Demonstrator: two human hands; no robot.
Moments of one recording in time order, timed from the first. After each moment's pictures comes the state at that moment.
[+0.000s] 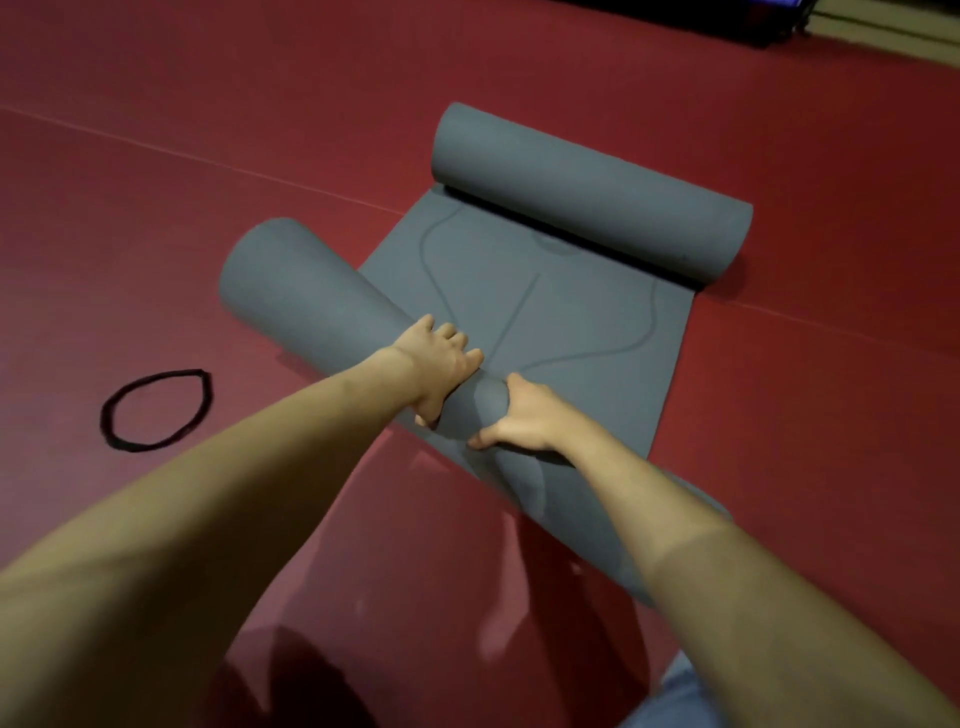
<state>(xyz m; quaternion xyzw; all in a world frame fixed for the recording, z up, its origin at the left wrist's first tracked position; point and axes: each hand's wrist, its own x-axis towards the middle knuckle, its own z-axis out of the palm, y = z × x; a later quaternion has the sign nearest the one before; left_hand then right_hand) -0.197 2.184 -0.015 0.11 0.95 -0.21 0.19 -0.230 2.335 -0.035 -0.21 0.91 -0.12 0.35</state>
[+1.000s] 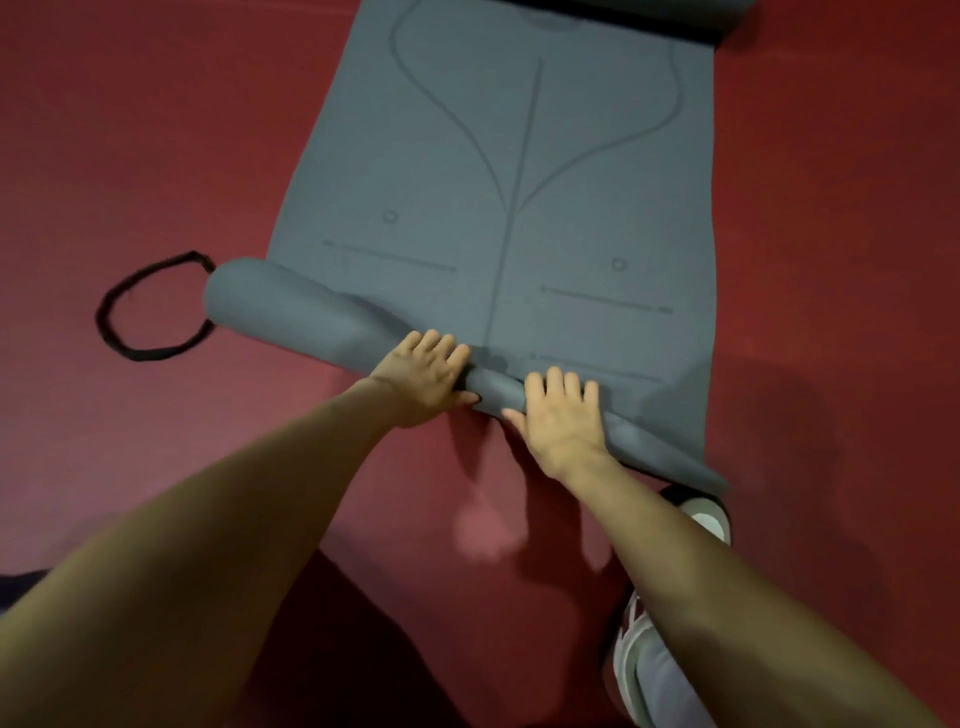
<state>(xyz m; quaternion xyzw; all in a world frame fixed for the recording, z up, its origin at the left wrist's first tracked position) 0.005 2.108 -0.189 0.21 0.97 -0.02 0.12 0.018 2.301 -0.191 -0.16 0.98 0.05 0.13</state>
